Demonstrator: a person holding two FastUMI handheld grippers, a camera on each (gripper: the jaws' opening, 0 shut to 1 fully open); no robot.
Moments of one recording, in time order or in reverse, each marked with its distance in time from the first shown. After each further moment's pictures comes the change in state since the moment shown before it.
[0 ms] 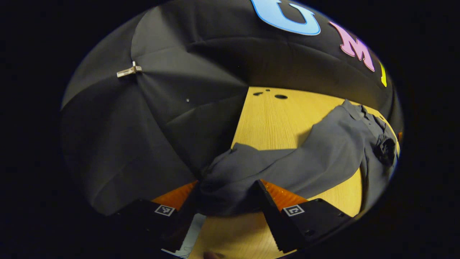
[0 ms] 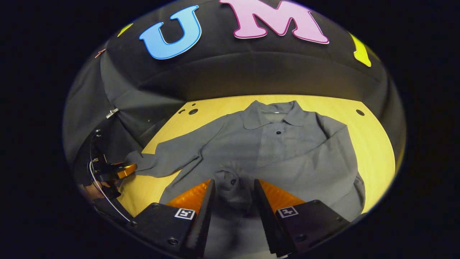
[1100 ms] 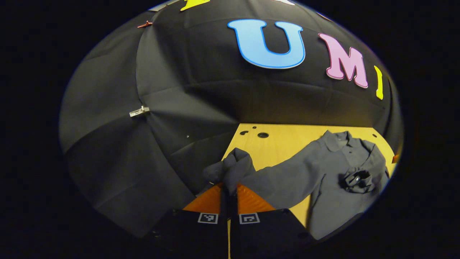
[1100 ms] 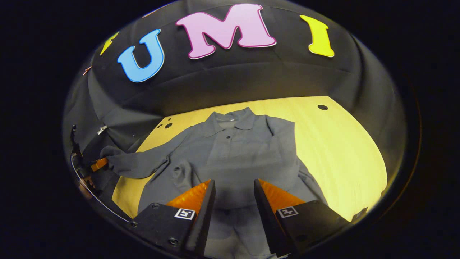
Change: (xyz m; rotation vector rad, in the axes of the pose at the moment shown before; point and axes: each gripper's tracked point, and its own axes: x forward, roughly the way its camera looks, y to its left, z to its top) left arm -0.126 -0.086 0.110 -0.007 -0.222 0.040; right arm -0.078 -0.132 0.003 0.095 -0.087 -0.108
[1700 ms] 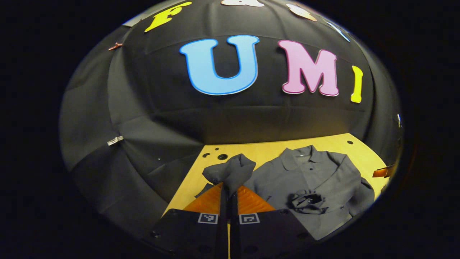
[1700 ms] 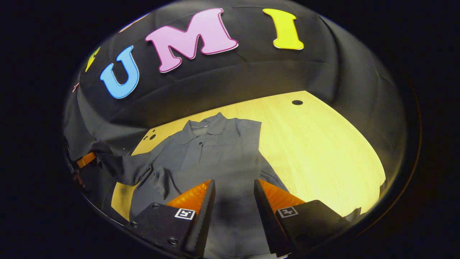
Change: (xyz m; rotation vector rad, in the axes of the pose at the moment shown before) left arm -0.045 -0.155 0.064 0.091 -0.066 -0.155; right arm -0.018 -0.085 0.000 0.115 -0.037 -0.068
